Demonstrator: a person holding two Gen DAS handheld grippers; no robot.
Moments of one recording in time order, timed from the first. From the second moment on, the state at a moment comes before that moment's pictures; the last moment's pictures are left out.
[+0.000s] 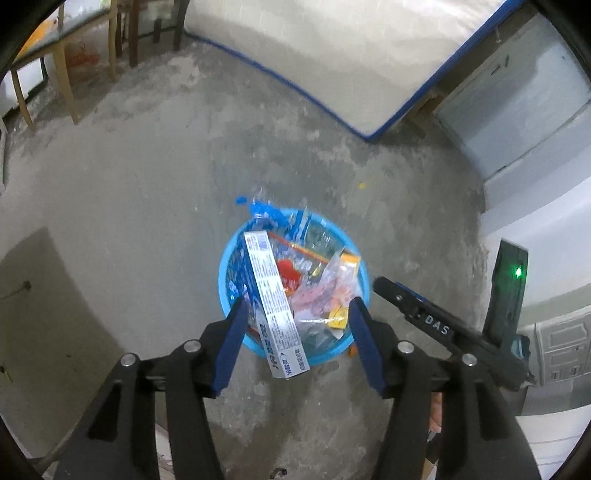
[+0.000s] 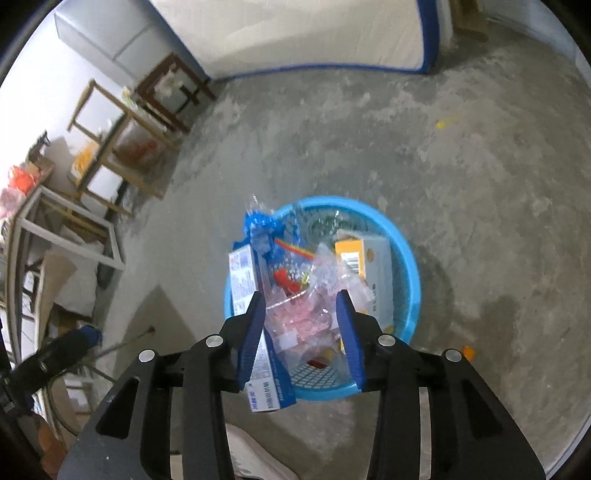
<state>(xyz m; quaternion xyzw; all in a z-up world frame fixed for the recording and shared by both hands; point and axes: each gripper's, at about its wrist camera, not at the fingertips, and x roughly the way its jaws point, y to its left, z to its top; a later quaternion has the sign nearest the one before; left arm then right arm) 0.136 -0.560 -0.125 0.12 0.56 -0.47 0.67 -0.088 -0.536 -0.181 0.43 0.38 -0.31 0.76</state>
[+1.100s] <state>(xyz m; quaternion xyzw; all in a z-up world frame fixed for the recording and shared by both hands) 0.067 -0.044 0.037 0.06 0.32 -0.09 0.94 -0.063 -0.134 0.022 0.07 0.26 -0.21 0.94</state>
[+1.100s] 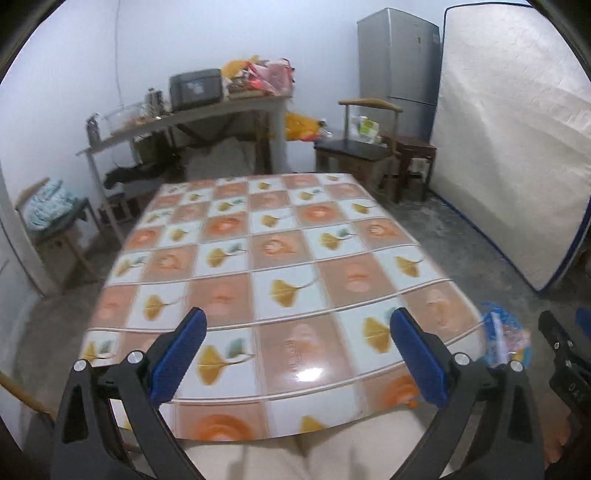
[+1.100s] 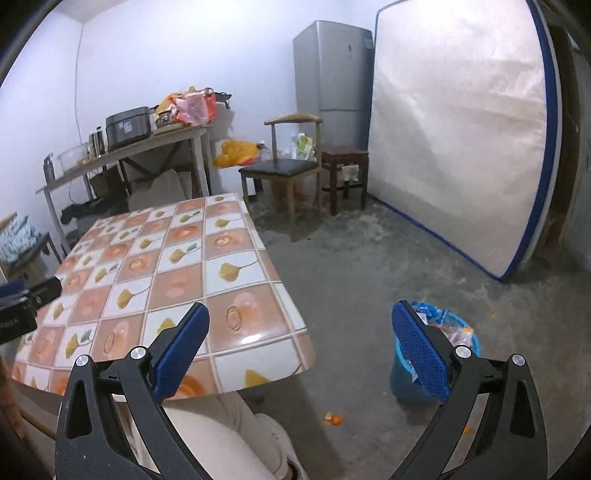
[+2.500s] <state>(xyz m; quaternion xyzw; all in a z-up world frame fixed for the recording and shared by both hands) 0.044 -0.047 -0.004 0.09 0.36 -0.07 0.93 -0.097 -0.104 -0.015 0.07 0.32 -0.29 0.90</state>
